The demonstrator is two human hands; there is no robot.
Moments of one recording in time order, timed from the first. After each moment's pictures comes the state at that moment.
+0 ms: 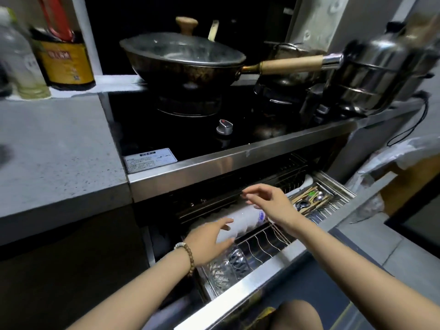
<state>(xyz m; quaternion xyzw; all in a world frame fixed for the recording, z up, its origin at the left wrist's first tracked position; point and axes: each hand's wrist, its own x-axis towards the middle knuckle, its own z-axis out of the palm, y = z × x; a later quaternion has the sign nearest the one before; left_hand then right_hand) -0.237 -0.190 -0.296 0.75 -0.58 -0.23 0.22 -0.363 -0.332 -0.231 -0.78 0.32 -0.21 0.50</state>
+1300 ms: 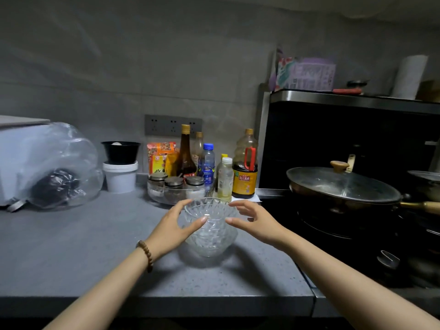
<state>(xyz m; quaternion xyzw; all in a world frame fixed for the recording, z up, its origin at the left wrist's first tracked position) 0.003 0.116 -0.090 0.83 -0.29 0.06 0.46 -0.077 -0.098 -0.063 -0.89 0.00 -0.16 0.42</state>
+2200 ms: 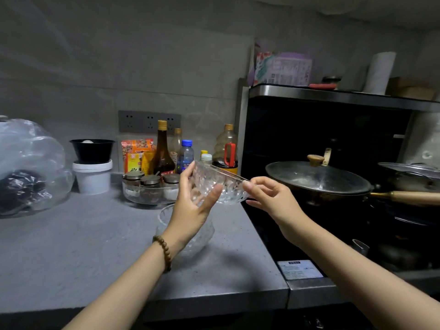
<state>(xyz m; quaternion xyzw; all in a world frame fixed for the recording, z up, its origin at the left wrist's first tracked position) -0.055 0.033 -0.045 0.61 -0.36 0.07 0.70 -0.144 -0.125 -0.017 -0.74 -0.01 -0.28 0.61</state>
